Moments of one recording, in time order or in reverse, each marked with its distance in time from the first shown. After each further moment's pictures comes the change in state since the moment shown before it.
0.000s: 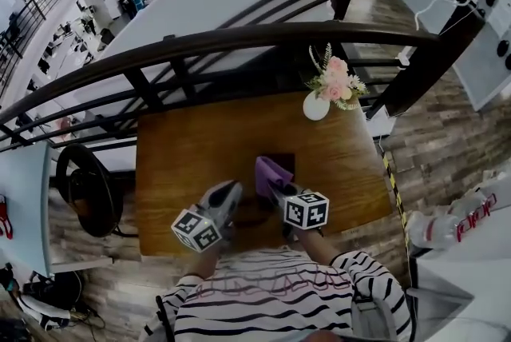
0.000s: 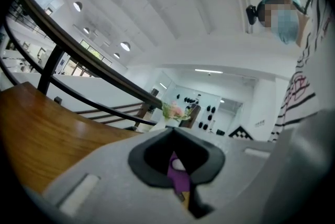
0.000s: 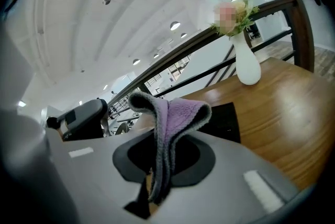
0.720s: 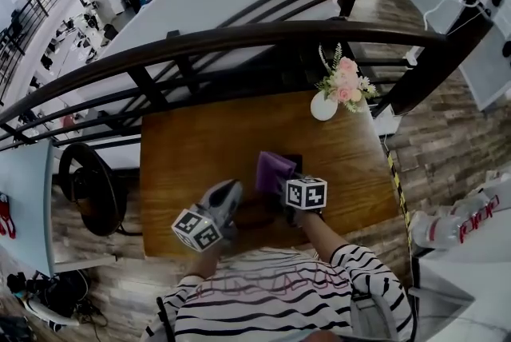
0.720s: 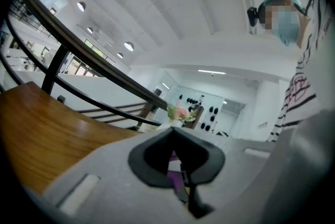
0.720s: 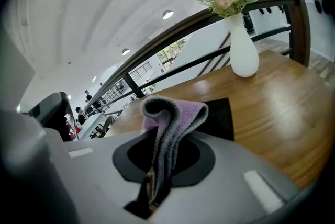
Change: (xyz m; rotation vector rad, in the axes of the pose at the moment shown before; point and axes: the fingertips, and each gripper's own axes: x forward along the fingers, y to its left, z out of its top) left arm -0.006 0.028 0.009 -0.018 -0.001 0.028; right arm 0.054 -0.049 -0.001 0.021 0.106 -0.108
